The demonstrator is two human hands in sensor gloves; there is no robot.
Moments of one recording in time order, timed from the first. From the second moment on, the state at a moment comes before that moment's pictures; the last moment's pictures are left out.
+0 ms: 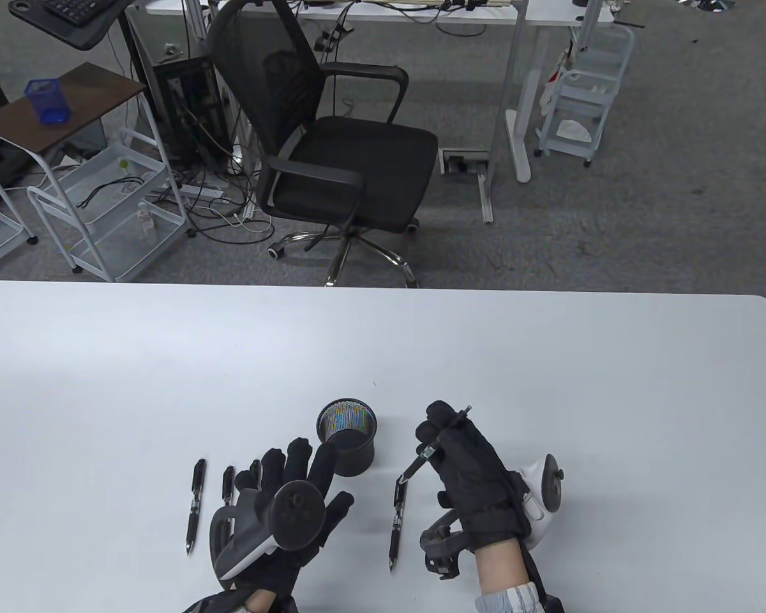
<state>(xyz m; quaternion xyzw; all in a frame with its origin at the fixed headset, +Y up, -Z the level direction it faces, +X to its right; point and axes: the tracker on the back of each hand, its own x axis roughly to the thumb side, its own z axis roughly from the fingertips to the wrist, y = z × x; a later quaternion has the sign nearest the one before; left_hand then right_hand) -0.148 -0.684 -0.226 -0.08 -0.11 0.13 0.98 0.122 -0.728 -0.282 0.12 0.03 0.49 0.87</state>
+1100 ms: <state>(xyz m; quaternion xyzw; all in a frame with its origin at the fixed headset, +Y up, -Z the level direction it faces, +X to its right) -0.145 -0.686 -0.225 -0.09 -0.11 0.13 0.98 0.103 -0.750 -0.276 0.09 0.12 0.34 0.93</state>
